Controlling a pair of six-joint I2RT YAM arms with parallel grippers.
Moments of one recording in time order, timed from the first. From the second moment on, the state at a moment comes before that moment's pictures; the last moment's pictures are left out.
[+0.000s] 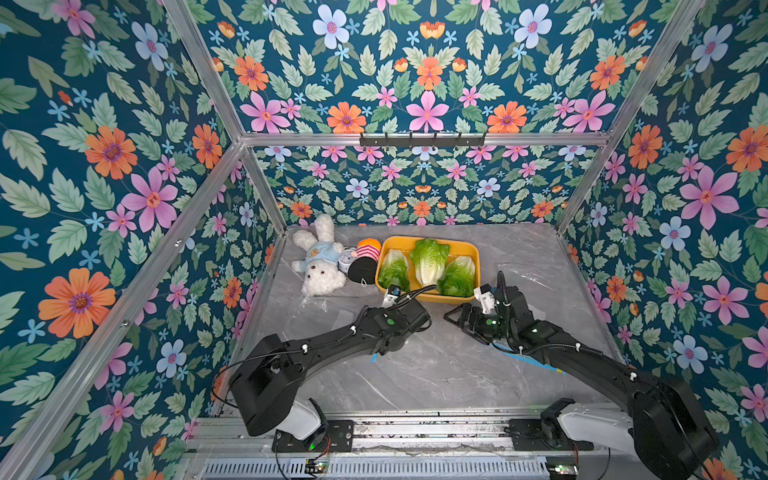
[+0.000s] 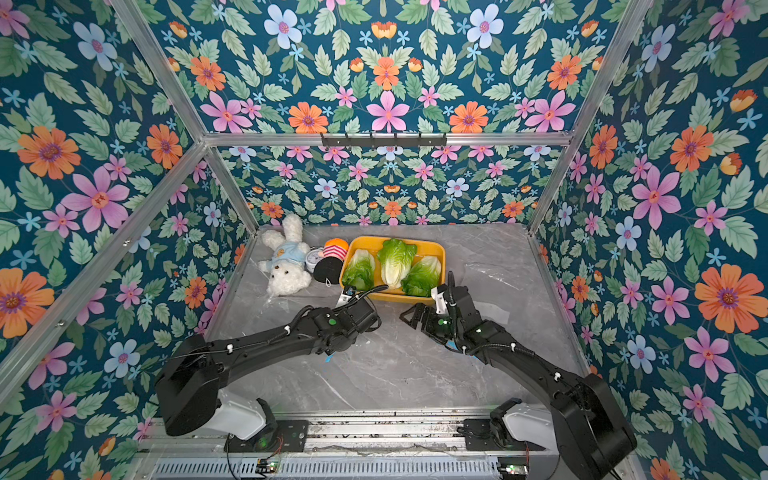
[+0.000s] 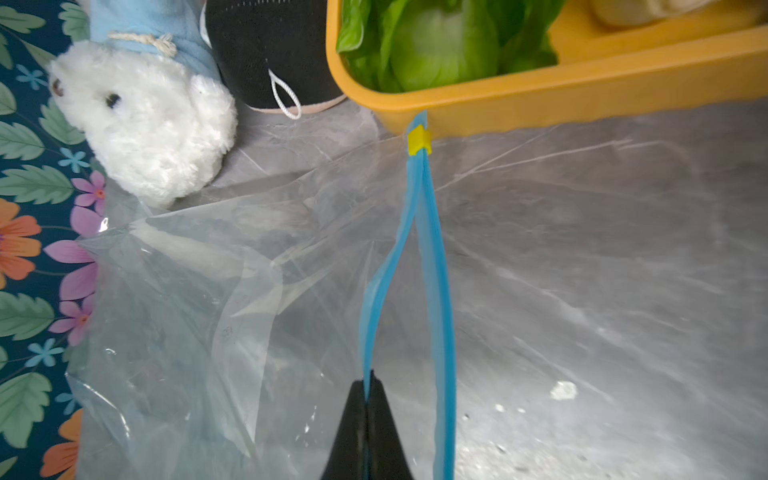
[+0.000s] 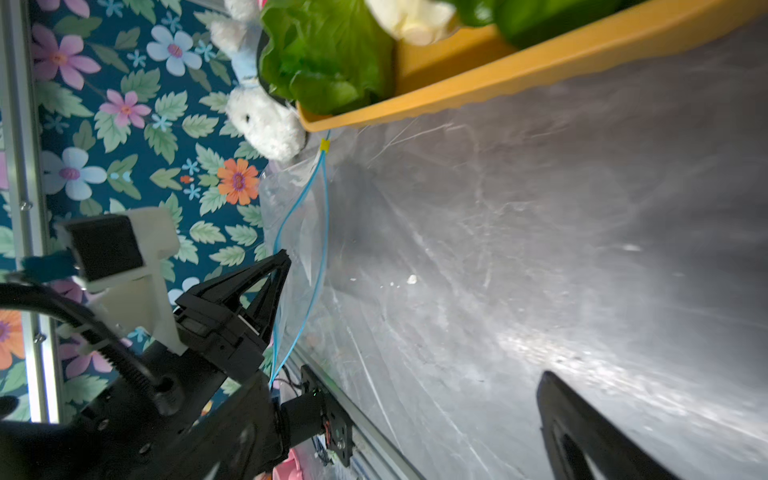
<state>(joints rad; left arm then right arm) -0.96 1.47 1.00 -0.79 -0.66 -0.62 0.54 1.21 0.63 -0.07 -0.47 0.96</state>
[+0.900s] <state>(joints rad) -0.97 1.34 1.06 -0.71 -0.45 -0.60 0.73 1.74 0.86 0.34 -0.53 1.20</state>
